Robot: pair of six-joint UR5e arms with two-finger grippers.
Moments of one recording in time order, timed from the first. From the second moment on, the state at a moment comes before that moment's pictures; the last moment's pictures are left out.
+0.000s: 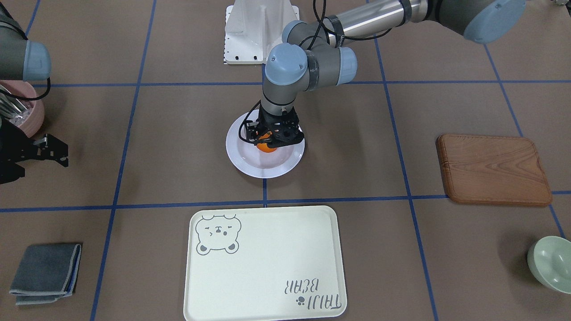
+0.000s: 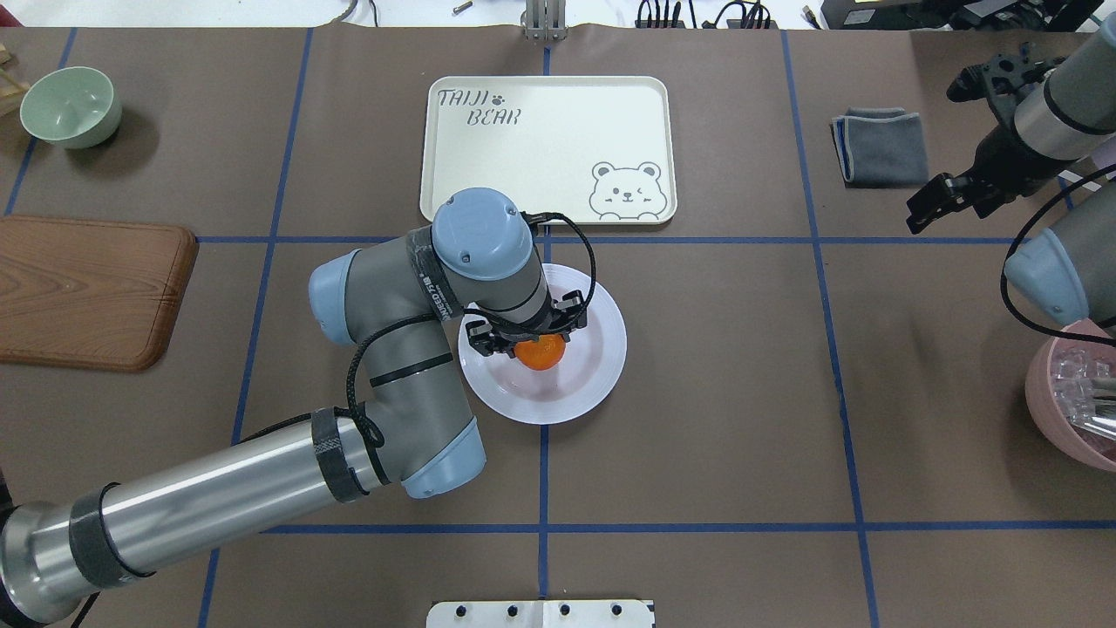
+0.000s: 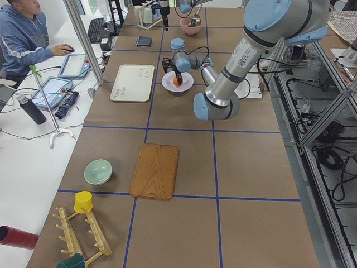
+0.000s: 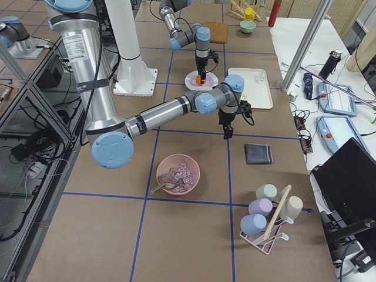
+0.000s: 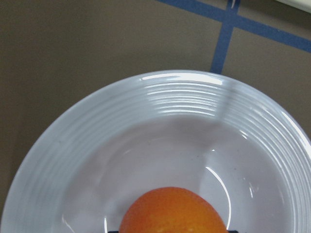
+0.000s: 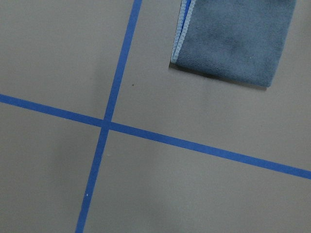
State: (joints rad) left arm -0.49 -2.41 -1.41 -1.79 -1.93 -1.51; right arm 1.09 -1.33 1.73 -1.55 2.24 0.39
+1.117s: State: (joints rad) left arm -0.70 -2.12 -1.73 -1.77 -2.08 -1.39; right arm 0.93 -1.27 1.73 -1.35 2.24 0.82
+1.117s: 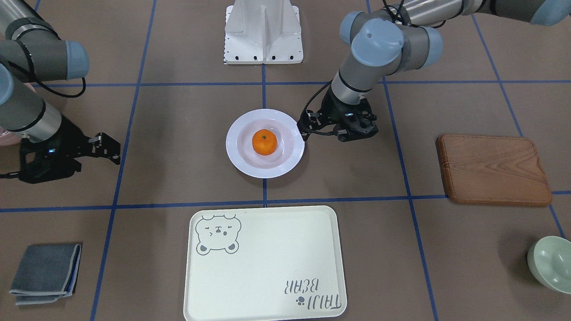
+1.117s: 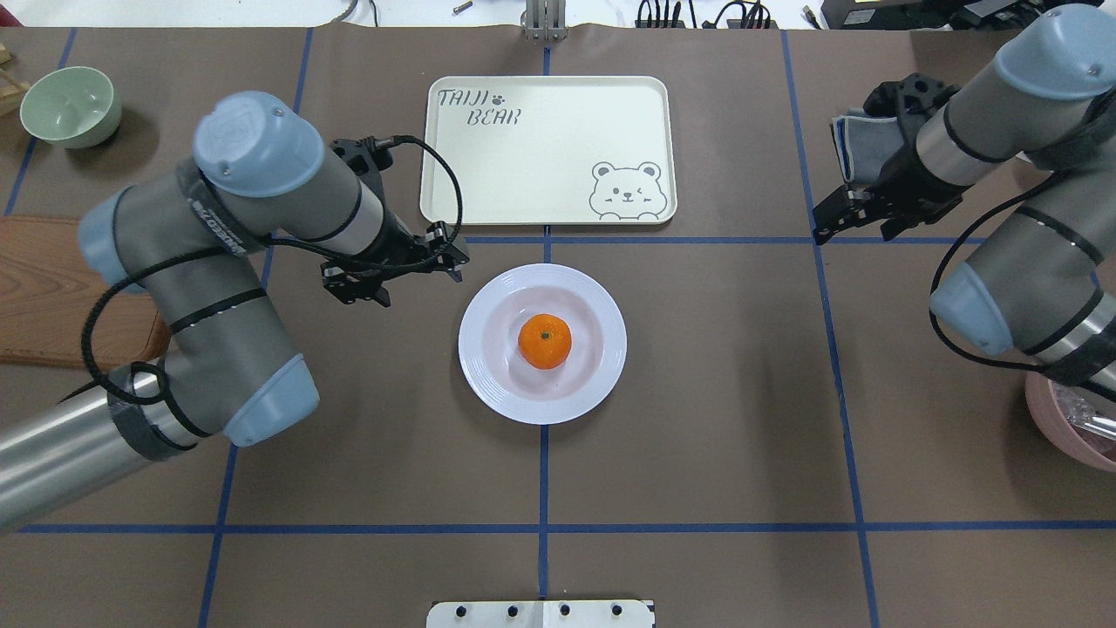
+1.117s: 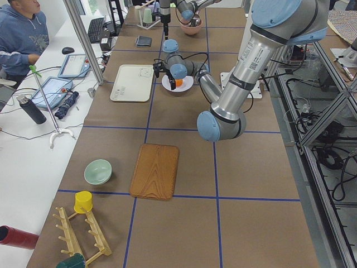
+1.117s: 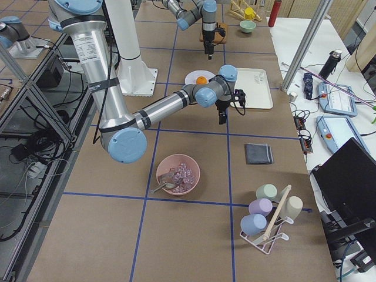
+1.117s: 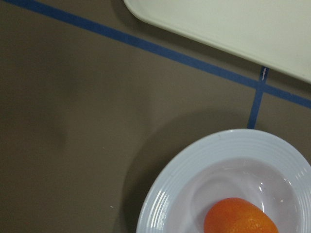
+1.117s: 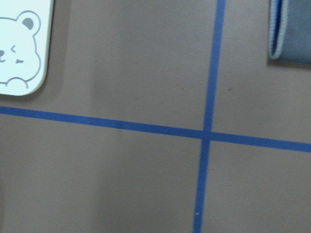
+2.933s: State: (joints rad) left arm -0.91 -2.00 -1.68 -1.77 -2.12 -1.04; right arm 0.50 -1.16 1.45 -0.31 1.75 1.95
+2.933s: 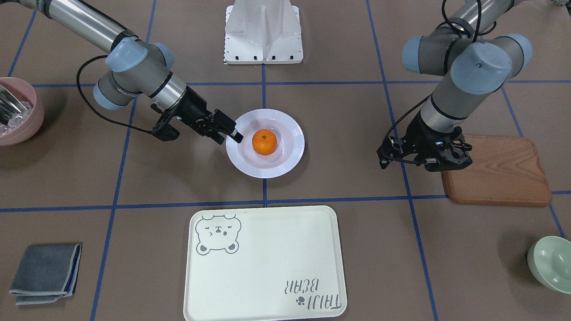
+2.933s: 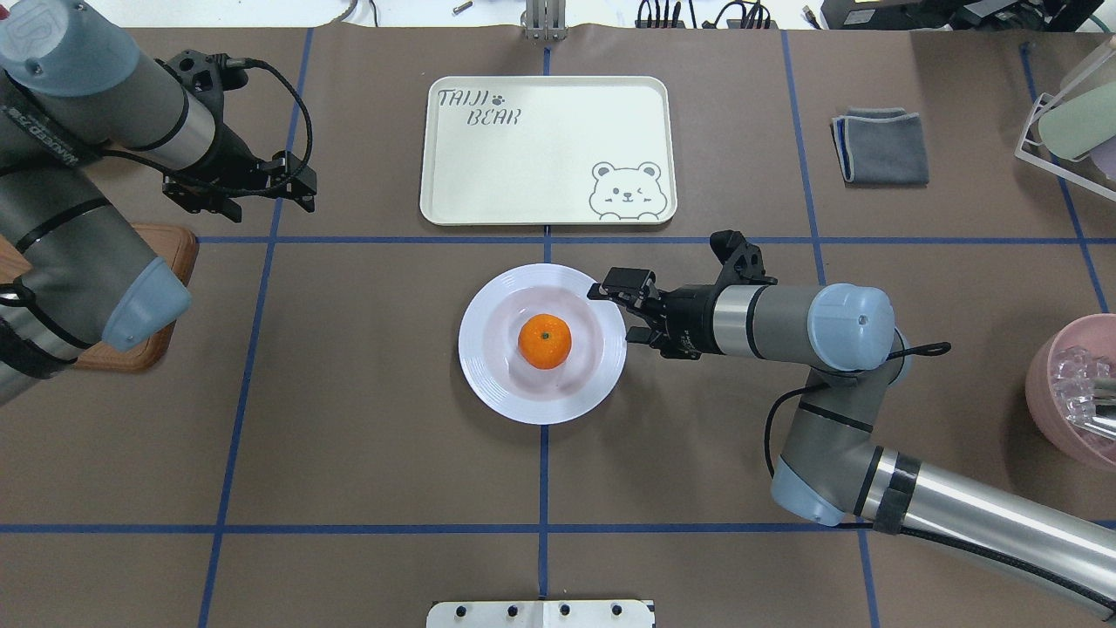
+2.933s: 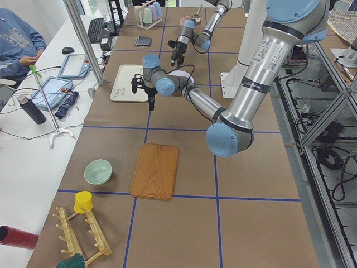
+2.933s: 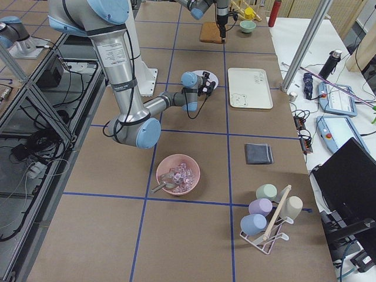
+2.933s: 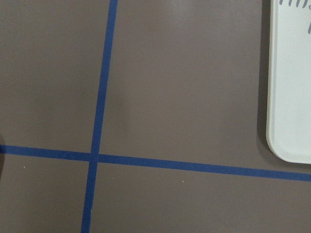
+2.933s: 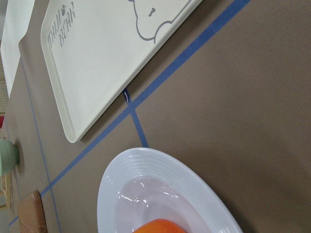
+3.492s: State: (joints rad) left arm -0.91 -2.00 -1.68 -1.77 -2.12 -1.04; right arm 0.50 -1.16 1.44 -0.28 1.74 1.96
